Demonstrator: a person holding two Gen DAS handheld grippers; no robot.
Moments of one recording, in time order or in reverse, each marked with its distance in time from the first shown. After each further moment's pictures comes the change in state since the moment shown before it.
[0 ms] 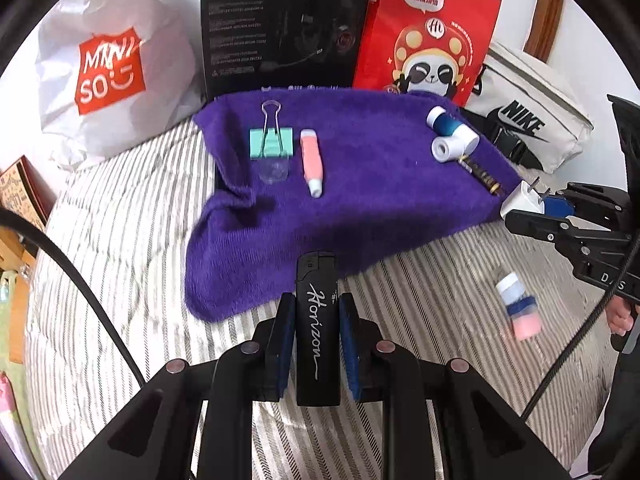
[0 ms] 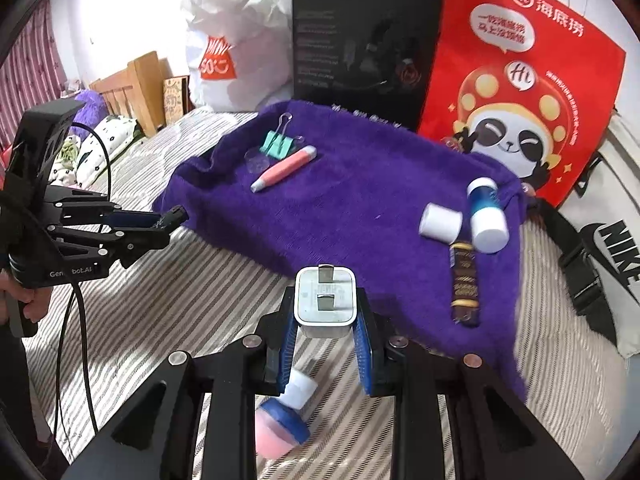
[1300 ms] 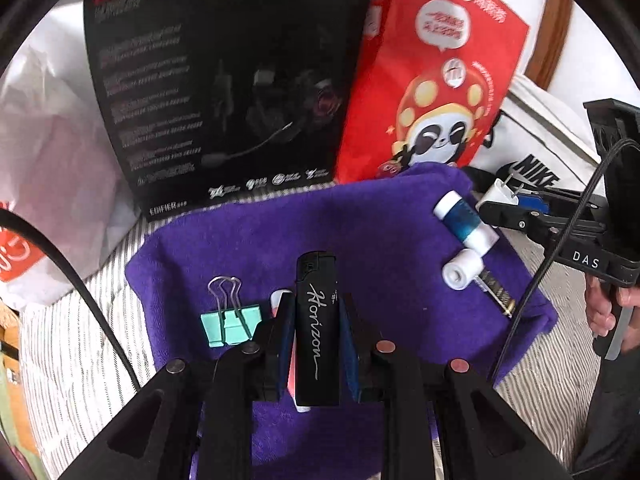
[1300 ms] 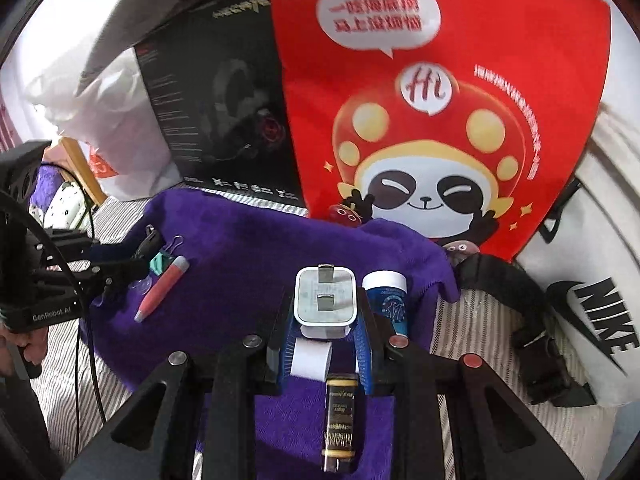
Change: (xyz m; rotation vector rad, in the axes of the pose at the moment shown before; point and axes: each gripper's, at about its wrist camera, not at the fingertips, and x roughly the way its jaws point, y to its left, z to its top) left arm 0.066 -0.008 0.141 0.077 -0.011 -0.082; right arm 0.049 -0.124 0.091 0.215 -0.025 -0.058
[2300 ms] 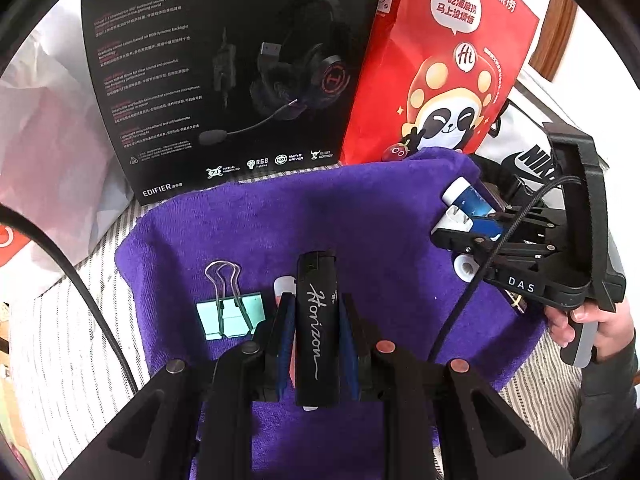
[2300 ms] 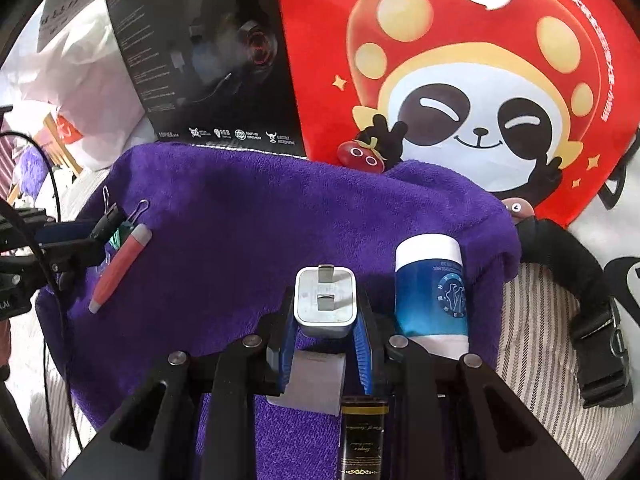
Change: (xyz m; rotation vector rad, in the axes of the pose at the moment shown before) left arm 0.011 0.007 -0.002 0.001 0.034 -0.020; right arm 0.067 0.011 -0.018 -0.016 0.097 -0.016
